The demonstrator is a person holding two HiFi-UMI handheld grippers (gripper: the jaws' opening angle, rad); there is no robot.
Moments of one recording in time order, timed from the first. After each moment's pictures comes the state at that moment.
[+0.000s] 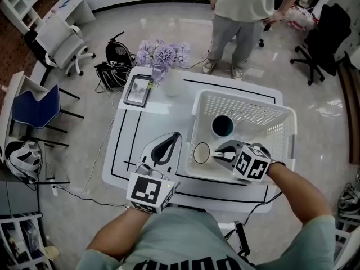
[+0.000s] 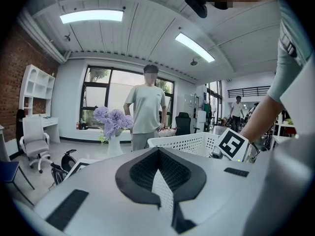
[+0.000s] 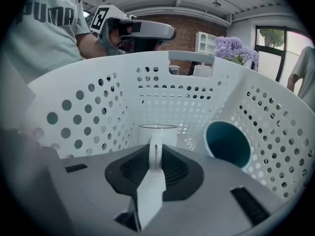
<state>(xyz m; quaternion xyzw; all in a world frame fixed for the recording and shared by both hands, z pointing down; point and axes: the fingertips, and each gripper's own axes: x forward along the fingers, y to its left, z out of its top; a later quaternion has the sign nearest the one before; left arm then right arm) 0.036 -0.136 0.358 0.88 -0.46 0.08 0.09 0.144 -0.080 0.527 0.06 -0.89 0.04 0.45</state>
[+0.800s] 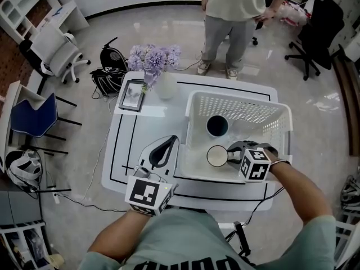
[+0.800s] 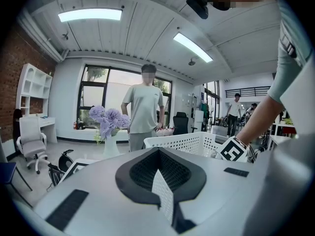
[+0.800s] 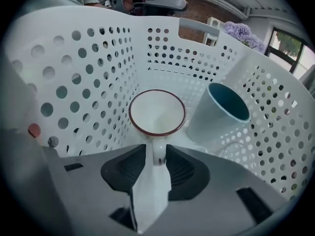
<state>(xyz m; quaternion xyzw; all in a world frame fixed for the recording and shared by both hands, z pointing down) 0.044 -0.133 0.358 0.88 -0.45 0.08 0.09 0.209 -0.070 0.569 0.05 -0.83 -0.01 0.55</state>
